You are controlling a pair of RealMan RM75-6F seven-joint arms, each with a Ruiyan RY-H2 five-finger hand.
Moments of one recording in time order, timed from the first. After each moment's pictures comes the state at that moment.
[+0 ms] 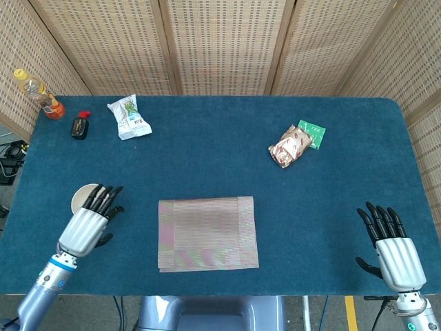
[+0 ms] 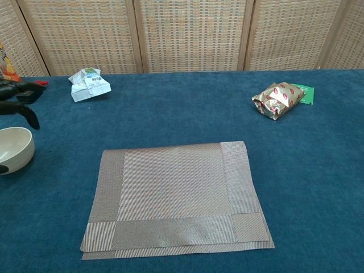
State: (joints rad) left arm -0.34 -1.35 0.04 -1.56 1.66 1.33 0.35; right arm 0.05 -1.12 0.01 -1.67 -1.66 1.54 -0.13
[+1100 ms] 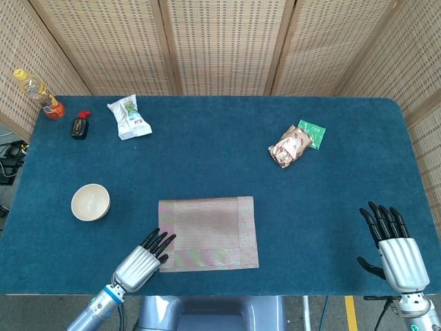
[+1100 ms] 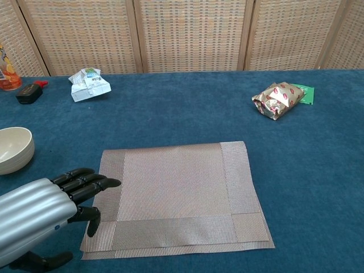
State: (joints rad) left arm -0.33 -1.62 0.16 -1.50 1.70 1.18 0.56; right arm 0.05 -1.11 0.01 -1.68 -1.67 1.55 -0.11
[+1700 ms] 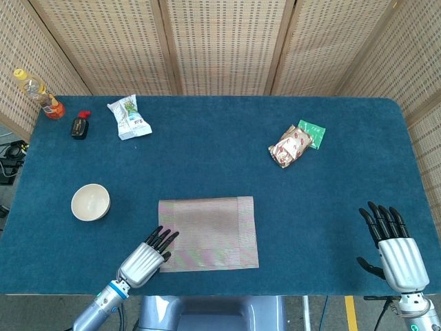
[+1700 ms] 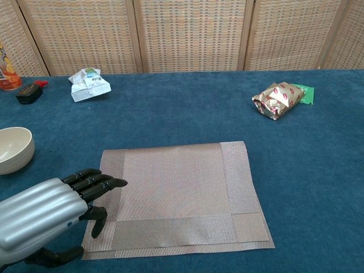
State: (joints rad) left arm -0.35 -1.66 0.14 -1.46 1.68 1.15 0.55; right arm 0.05 -1.11 0.01 -1.68 -1.67 1.56 -0.11
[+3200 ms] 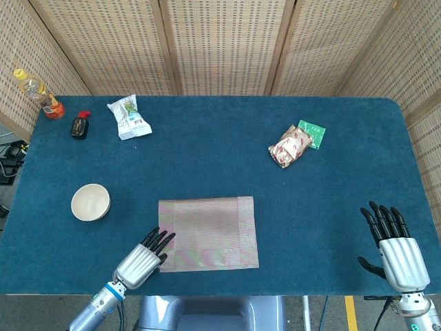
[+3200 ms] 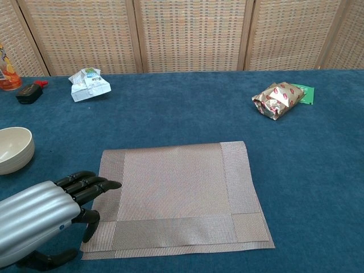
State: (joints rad) left arm -0.34 -1.65 0.15 -1.43 1.70 1.16 0.52; right arm 0.05 -1.11 0.01 -1.68 -1.66 1.55 -0.11
